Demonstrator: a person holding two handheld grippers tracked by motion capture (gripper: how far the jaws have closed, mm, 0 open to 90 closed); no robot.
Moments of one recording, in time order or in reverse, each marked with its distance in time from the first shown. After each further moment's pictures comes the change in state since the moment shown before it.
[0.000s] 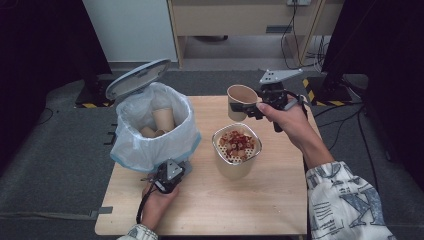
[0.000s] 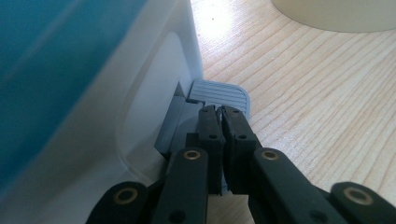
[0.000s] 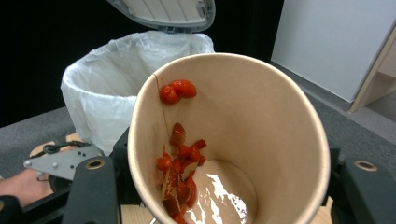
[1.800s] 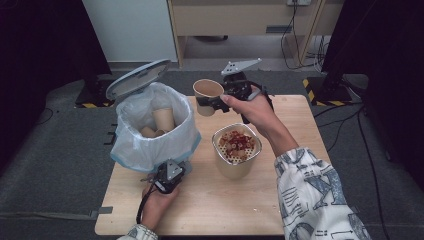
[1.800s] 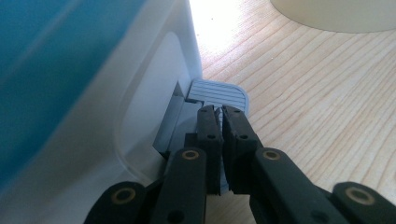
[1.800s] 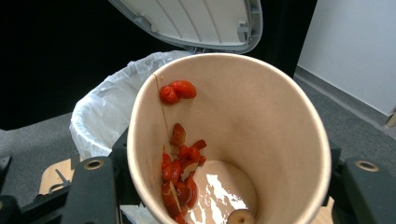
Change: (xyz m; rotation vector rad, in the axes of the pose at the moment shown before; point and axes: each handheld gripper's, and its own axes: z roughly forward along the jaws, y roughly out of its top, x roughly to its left) left arm 0.000 0.000 0.000 -0.004 -0.001 -0.002; right arm 0.022 0.040 0.075 0.015 0.084 -0.017
